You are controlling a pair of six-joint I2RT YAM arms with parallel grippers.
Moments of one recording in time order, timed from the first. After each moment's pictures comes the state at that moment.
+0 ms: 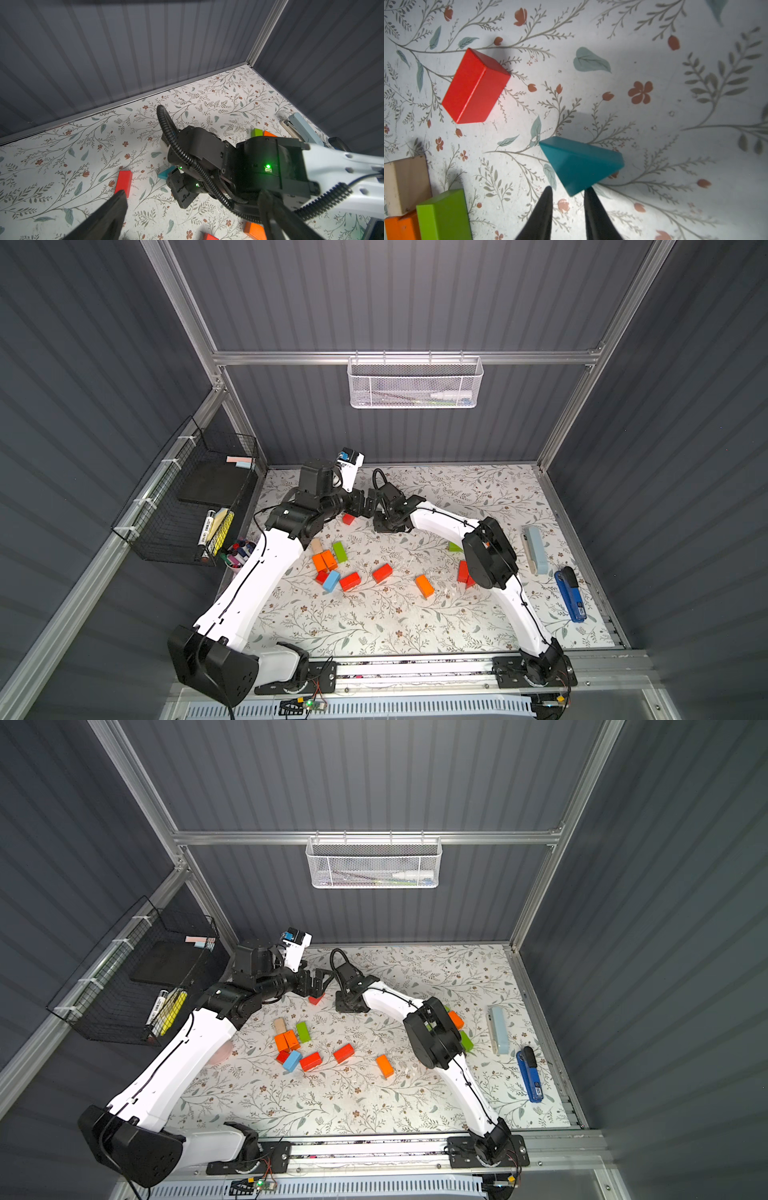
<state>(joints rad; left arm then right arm) -0.35 1.31 1.35 -0.52 0.22 -0.04 0.75 2.40 1.99 -0.60 -0.02 0.60</state>
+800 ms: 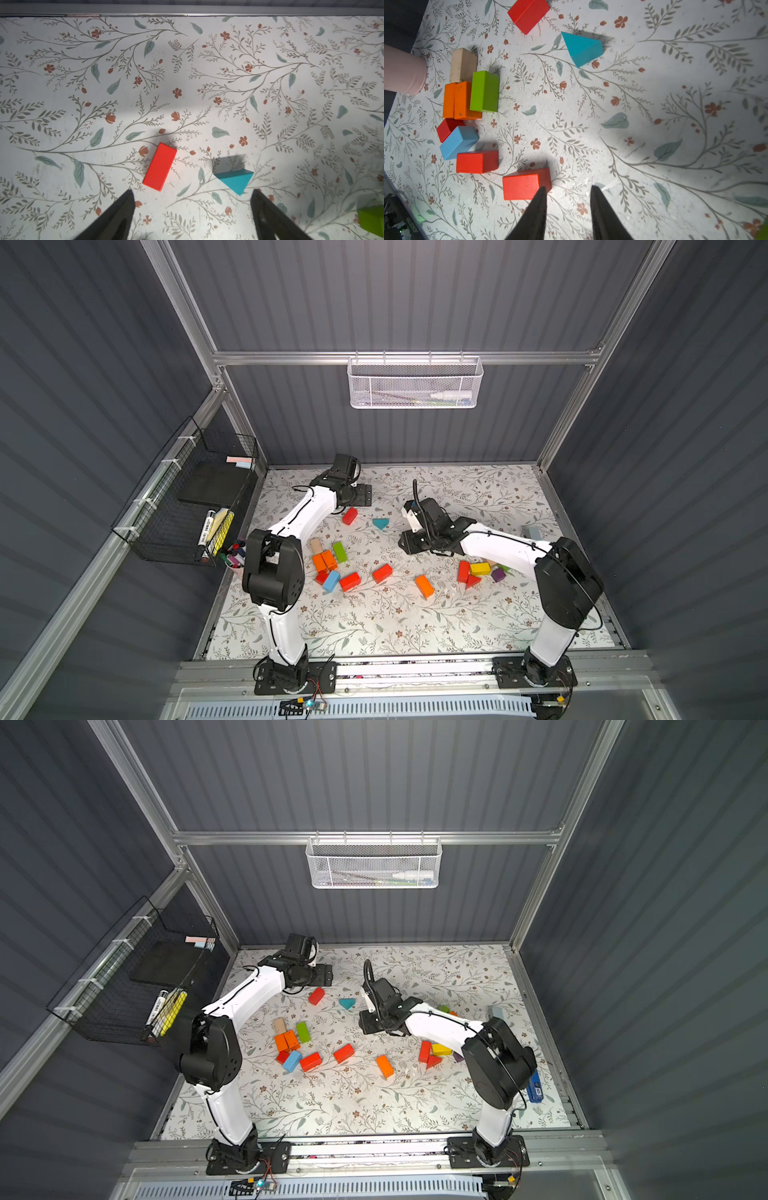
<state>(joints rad) -0.26 1.91 1.61 -0.61 -0.03 -0.22 0.72 1.76 1.21 -0.35 -0.14 0.38</state>
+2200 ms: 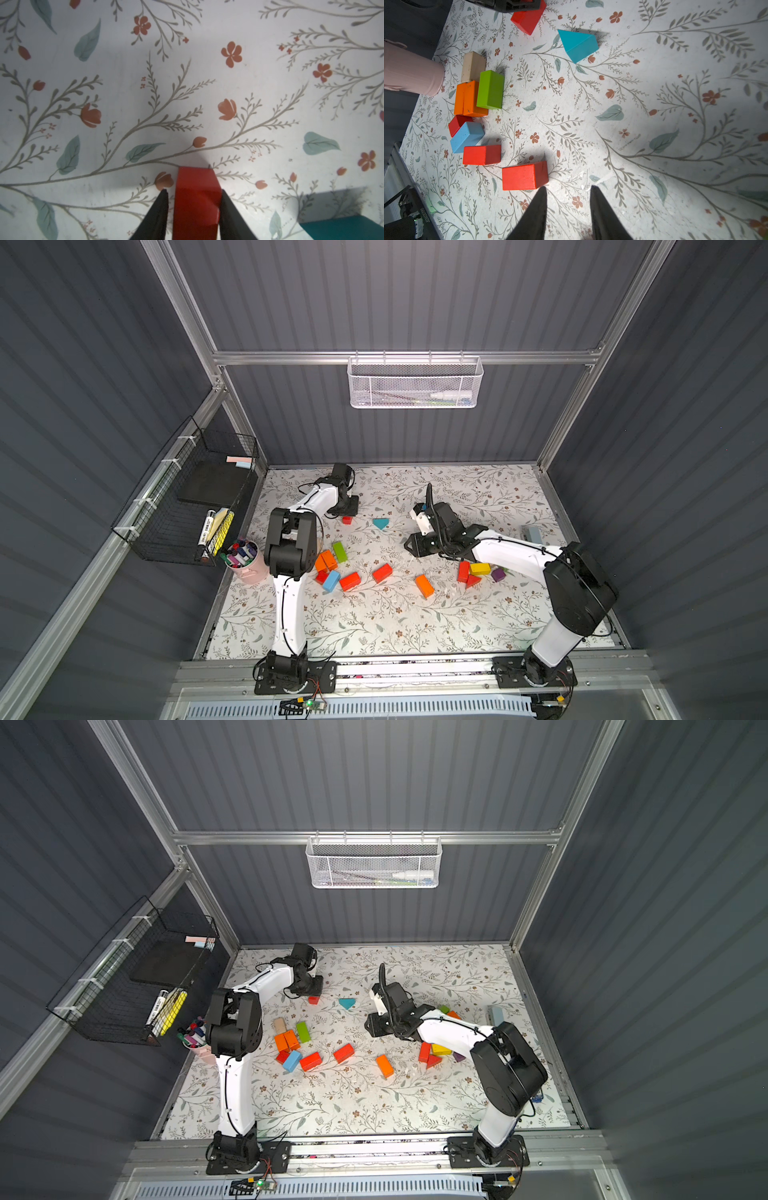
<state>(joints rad) -0.17 2.22 1.75 -0.68 -0.01 -0.11 0.67 1.70 1.07 -0.21 -0.22 0.39</state>
